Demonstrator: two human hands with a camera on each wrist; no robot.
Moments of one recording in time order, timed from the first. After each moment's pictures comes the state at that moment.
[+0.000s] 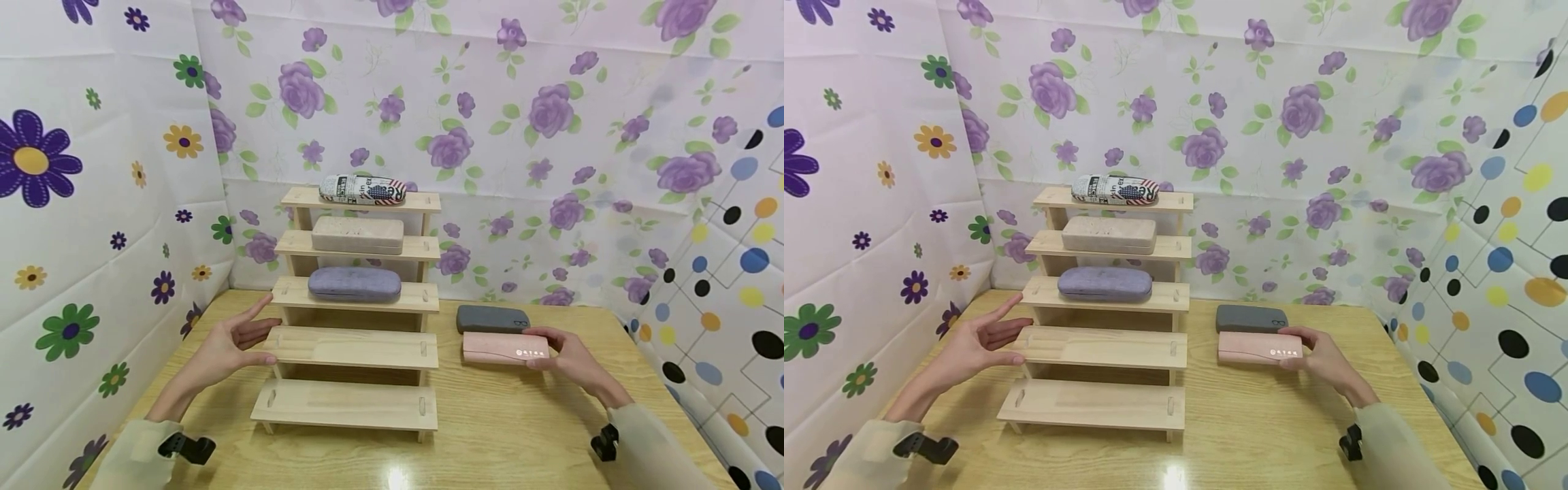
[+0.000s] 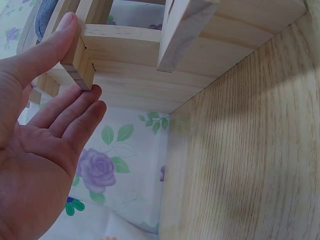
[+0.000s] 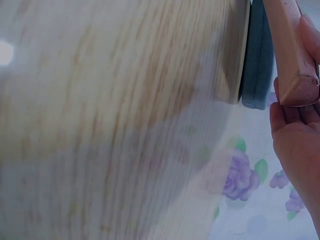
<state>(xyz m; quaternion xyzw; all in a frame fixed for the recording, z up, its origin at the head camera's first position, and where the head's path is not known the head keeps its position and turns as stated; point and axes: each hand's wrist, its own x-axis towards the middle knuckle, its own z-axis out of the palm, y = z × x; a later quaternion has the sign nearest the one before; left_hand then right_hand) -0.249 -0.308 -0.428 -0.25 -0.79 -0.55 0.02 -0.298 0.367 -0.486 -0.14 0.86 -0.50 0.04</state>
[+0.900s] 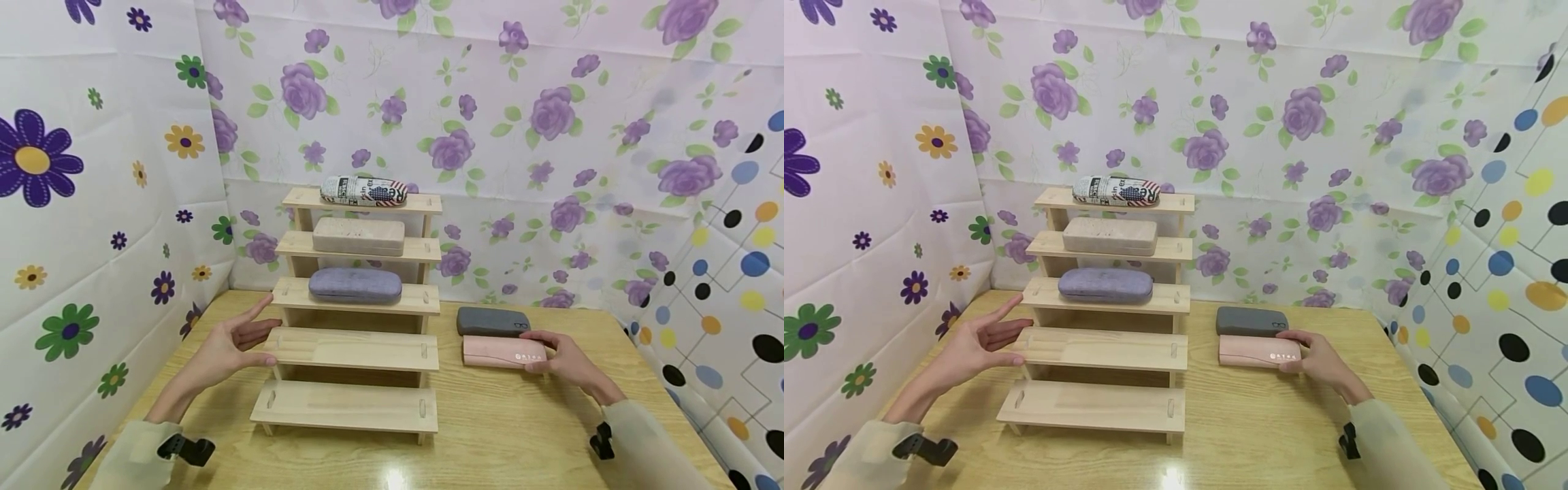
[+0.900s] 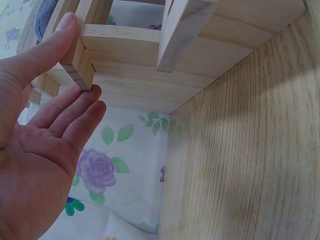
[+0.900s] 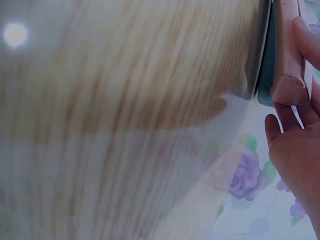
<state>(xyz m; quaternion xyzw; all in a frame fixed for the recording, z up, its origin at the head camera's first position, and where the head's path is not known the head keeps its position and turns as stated) -0.248 -0.308 -0.428 -0.25 -0.79 -0.55 0.03 -0.313 0.370 -0.494 -0.15 0.88 -0.45 0.05</state>
